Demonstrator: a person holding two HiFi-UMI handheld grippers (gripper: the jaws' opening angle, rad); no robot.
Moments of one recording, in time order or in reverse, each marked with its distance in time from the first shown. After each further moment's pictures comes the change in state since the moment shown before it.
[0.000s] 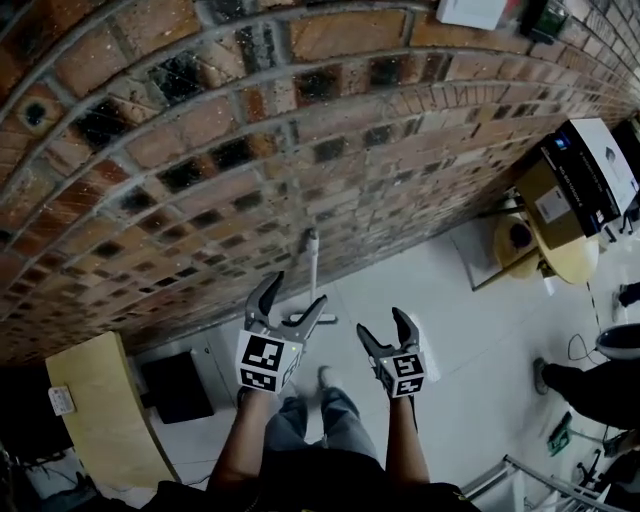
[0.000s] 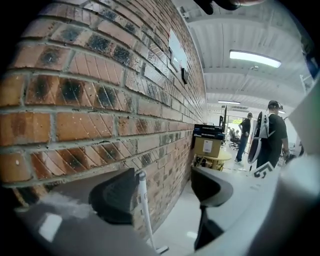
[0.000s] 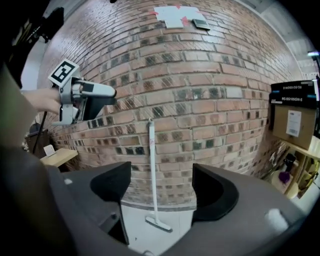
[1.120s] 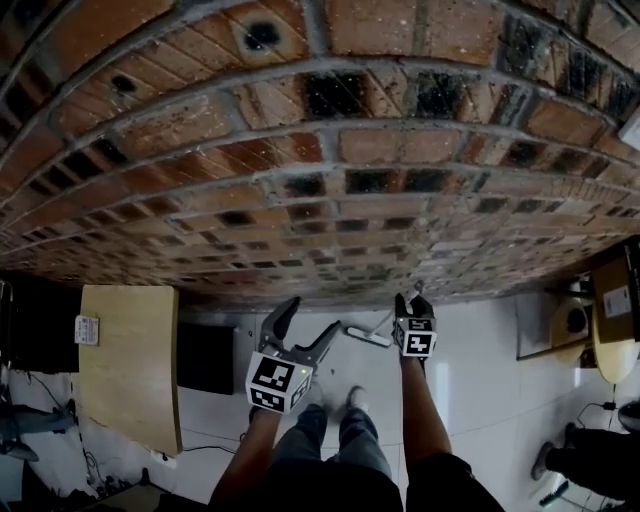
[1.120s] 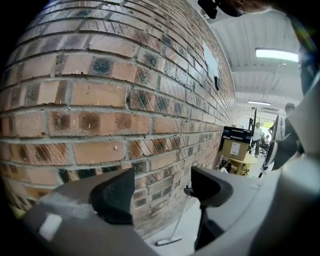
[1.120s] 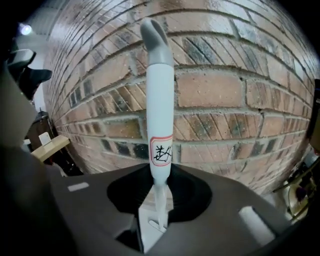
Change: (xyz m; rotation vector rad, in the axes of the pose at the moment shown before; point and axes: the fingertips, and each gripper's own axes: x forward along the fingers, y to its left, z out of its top) left arm -0.121 0.112 -0.042 -0.147 0.007 0.294; right arm 0.217 0.056 0.002 -0.117 0.179 0.081
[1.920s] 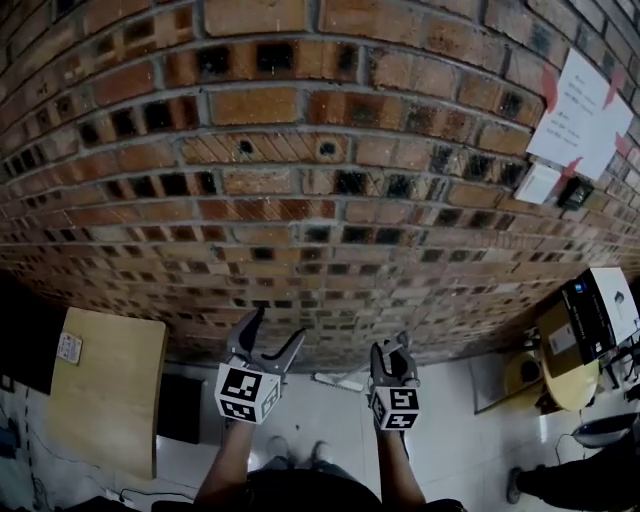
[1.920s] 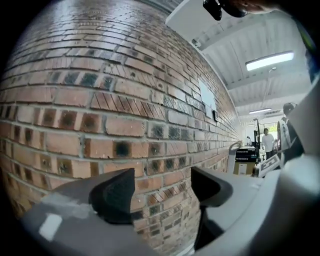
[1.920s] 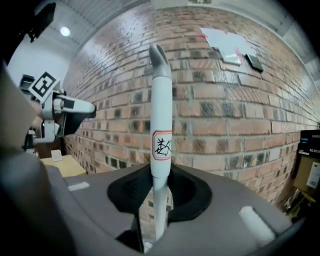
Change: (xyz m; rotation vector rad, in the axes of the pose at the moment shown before) left arm -0.107 0.011 0.124 0.049 -0.291 0.100; right arm -0.235 0.095 0.164 -0.110 -0.410 -0.002
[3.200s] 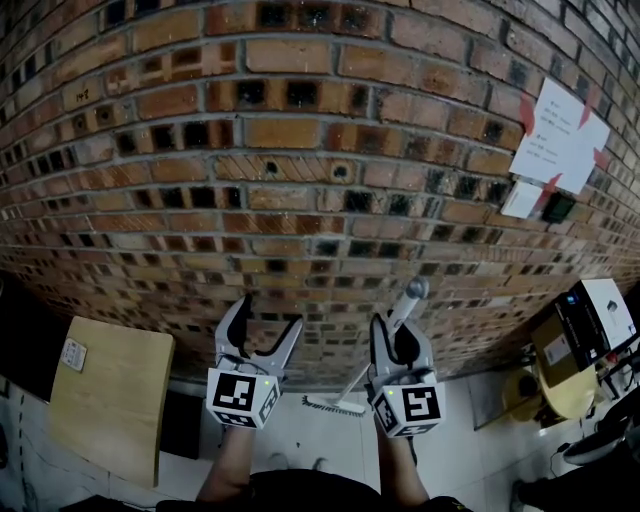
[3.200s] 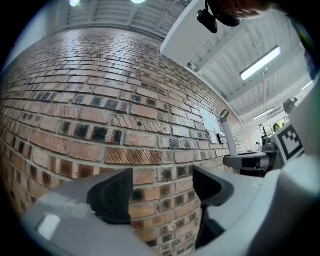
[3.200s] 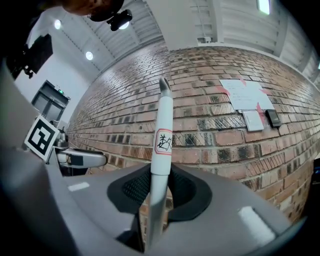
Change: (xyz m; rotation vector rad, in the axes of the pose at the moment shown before) left arm -0.058 0.012 0.108 0.064 -0.259 0.098; right arm -0.060 0.073 0.214 -0.074 -0.385 0.082
